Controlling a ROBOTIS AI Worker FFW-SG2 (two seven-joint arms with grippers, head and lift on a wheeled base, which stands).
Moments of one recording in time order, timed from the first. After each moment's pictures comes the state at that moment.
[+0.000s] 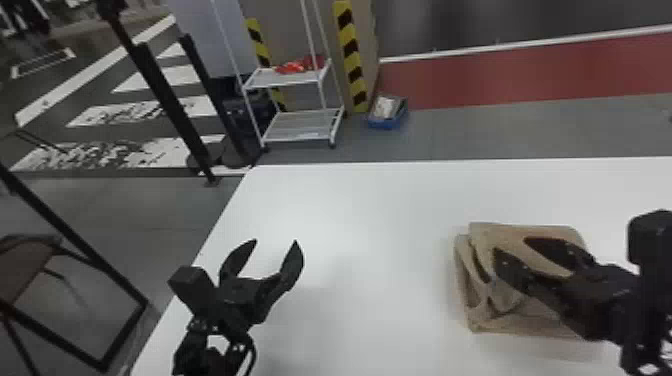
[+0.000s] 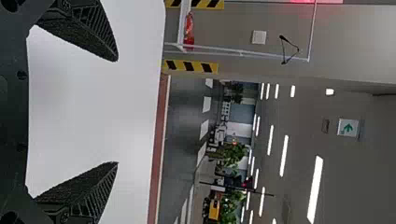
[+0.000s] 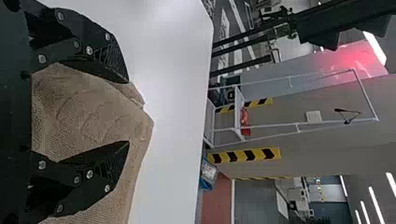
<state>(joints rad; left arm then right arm) 0.31 0.01 0.40 -1.72 0.19 -0.03 -0.44 0.20 -0.02 0.14 -2.02 -0.01 0.63 0.46</state>
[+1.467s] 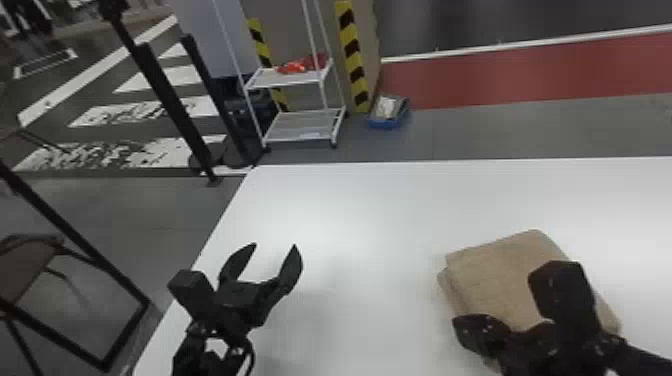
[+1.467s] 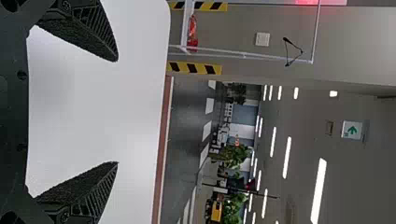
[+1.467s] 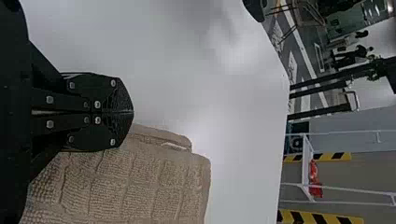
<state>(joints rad) 0.31 0.01 0.41 -1.71 0.19 -0.03 -0.45 0.23 -0.08 0.35 -2.08 0.13 0.89 0.56</state>
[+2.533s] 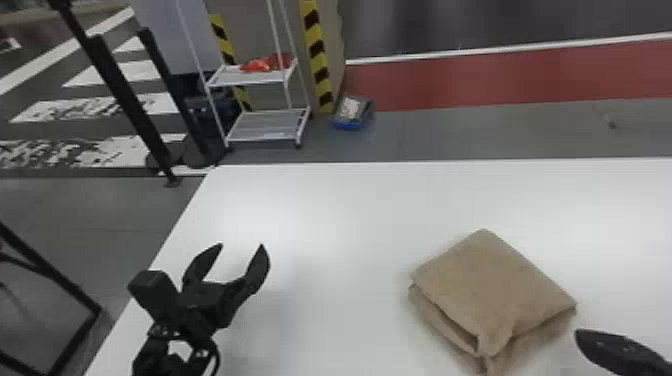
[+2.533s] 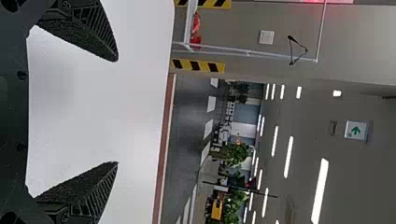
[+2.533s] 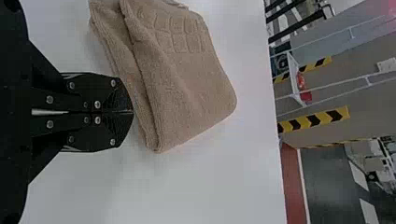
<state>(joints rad) 0.29 0.01 0.40 -1.67 0.19 -0.03 -0.44 0.42 -0.12 -0.17 -2.27 -0.05 0.99 0.66</state>
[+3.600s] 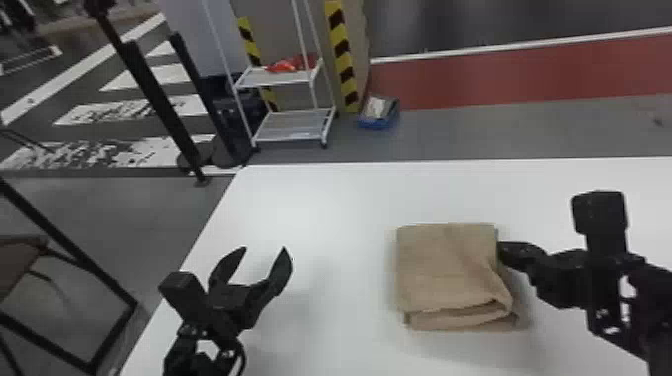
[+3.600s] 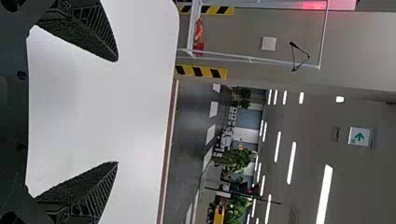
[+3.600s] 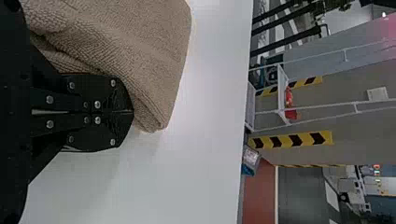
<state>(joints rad) 0.29 0.01 0.42 -1.66 0.19 -0.03 -0.44 -0.04 -0.02 0.16 -1.72 0.02 0.73 0.44</state>
